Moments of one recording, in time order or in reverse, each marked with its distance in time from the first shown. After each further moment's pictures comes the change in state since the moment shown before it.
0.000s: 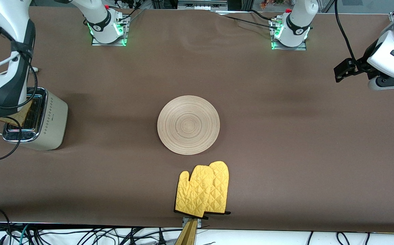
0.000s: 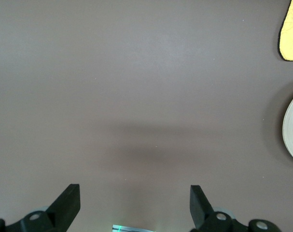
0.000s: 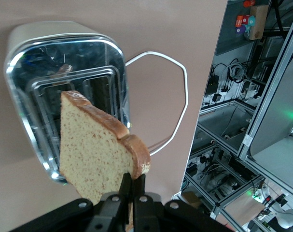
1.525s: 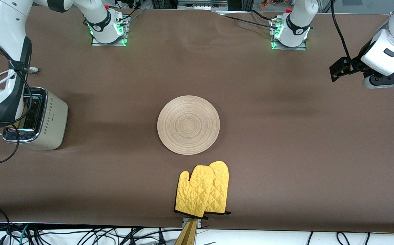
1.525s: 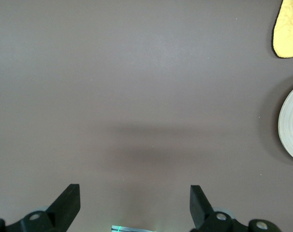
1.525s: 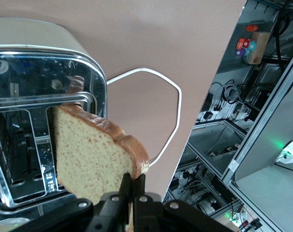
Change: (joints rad) left arm 0.000 0.000 -0.023 0.002 0.000 0.000 -0.002; right arm -0.057 0.055 0.001 -0.069 -0.006 0.174 -0.149
